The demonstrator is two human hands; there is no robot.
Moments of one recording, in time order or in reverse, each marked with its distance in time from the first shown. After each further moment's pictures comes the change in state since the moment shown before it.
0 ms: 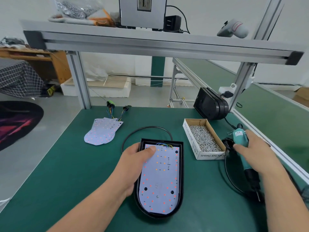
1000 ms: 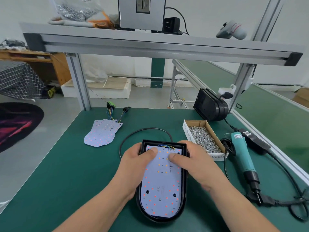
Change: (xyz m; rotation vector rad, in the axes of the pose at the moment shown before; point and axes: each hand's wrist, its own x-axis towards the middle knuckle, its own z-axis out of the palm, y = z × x) left_hand -0.003 0.000 0.006 0.083 0.015 0.142; right_hand -0.084 -0.117 0.080 0.610 -0.462 -0.202
